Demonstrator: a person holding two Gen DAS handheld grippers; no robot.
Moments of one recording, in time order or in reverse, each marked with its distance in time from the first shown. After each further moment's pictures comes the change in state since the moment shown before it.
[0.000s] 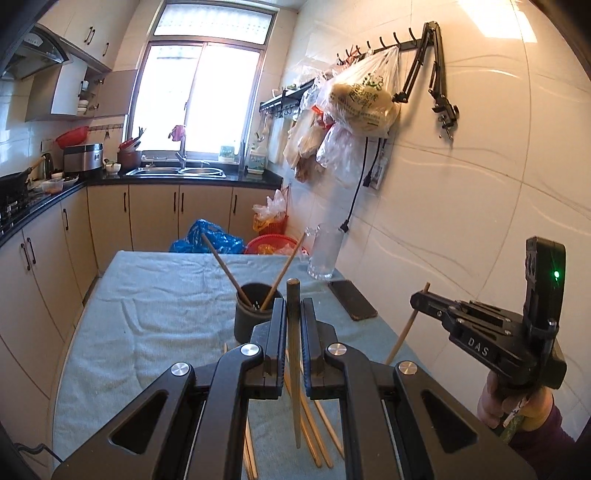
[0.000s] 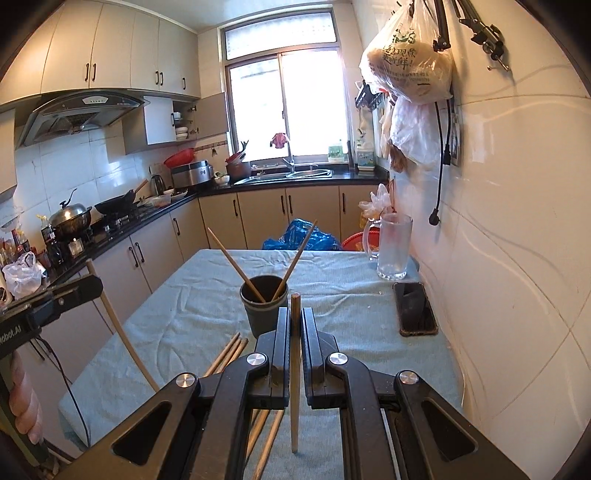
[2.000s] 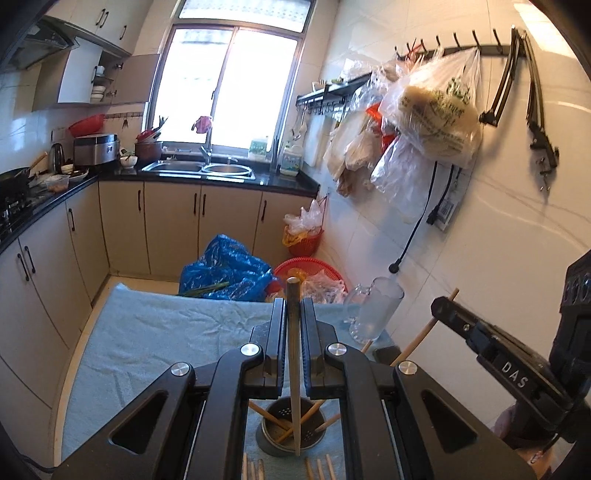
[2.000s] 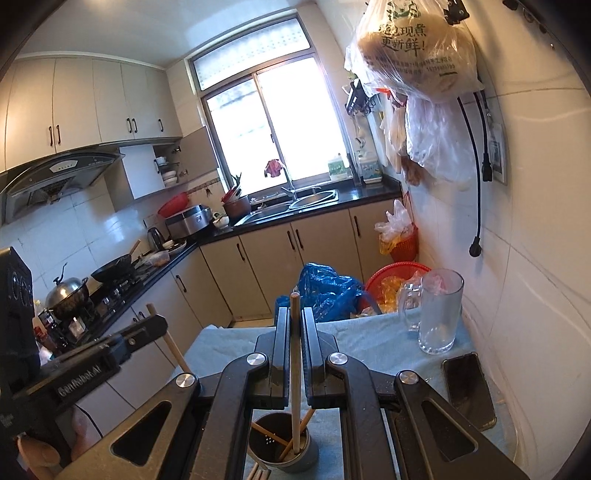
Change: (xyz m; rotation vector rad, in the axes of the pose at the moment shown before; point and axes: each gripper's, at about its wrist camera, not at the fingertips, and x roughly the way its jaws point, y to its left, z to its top) left arm 0.171 0.054 0.146 -0.087 0.028 0.102; right arm 0.143 -0.026 0.145 0.173 -0.080 0.079
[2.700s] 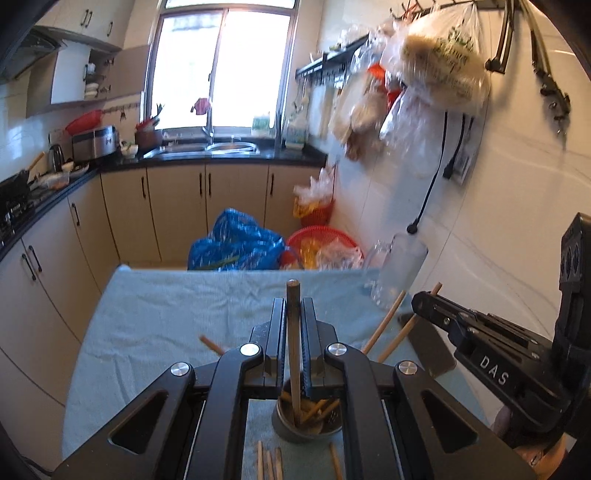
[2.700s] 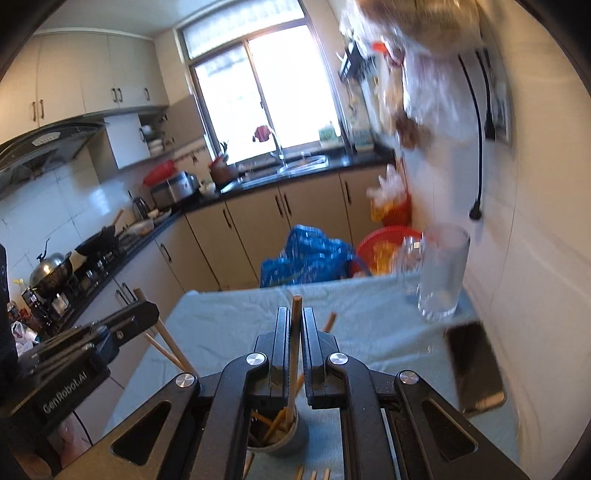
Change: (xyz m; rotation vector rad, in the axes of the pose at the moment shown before) left arm 0.047 0.000 -0.051 0.070 0.109 0.061; right arm 0.058 -0.016 -0.050 0.024 0.159 -0.049
